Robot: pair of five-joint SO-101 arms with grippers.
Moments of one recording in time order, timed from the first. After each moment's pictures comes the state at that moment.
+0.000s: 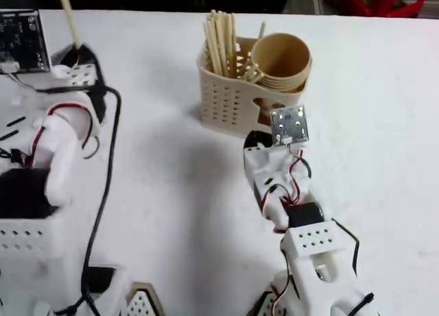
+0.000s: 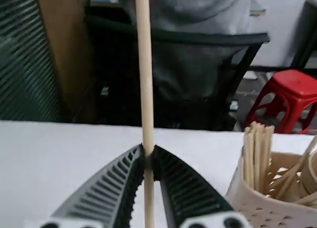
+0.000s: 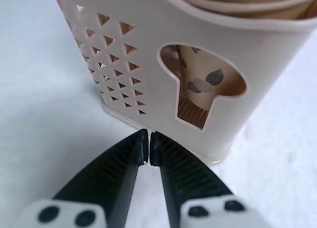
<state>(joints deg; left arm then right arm) -3.2 -42.8 10.6 56.7 3.1 -16.4 -50.6 72.4 17.1 0.4</state>
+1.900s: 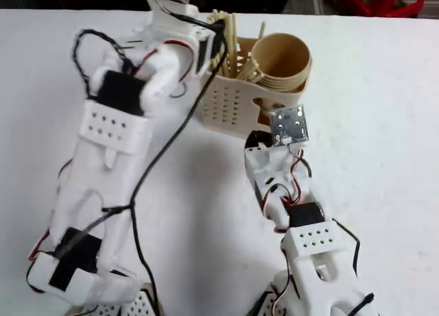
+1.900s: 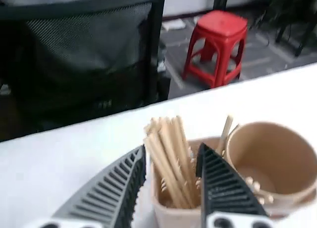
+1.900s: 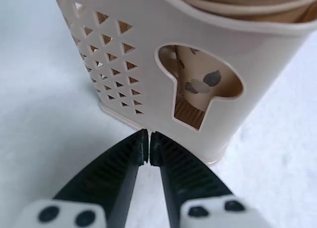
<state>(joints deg) 15.9 -3.9 -20.3 58.7 0.5 -16.0 -50.6 72.4 17.1 2.1</state>
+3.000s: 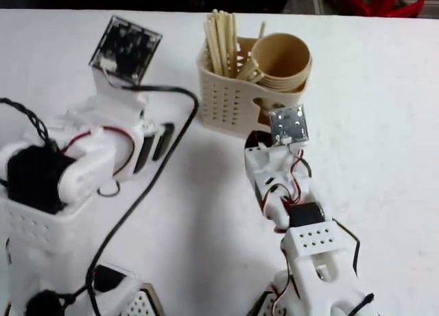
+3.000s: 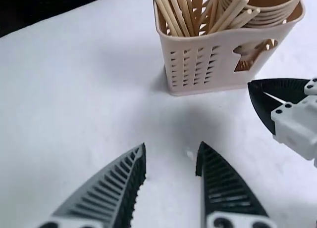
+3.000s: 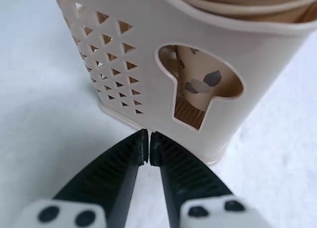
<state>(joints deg) 13.9 -29.9 -14.3 102.1 -6.2 -16.0 -50.6 72.4 17.1 2.1</state>
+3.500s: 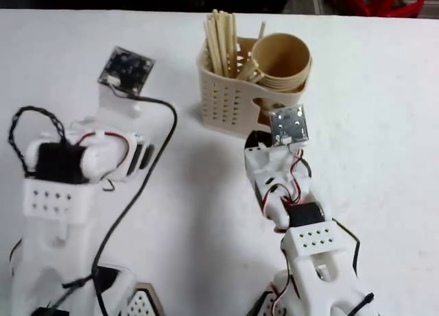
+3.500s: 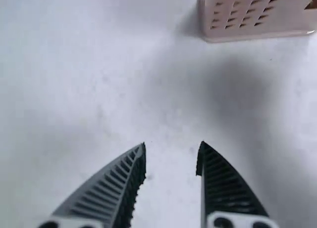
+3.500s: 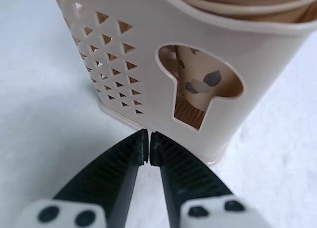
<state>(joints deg) 3.2 -36.2 17.3 88.8 -13.2 -16.0 -50.6 72.4 17.1 2.1</state>
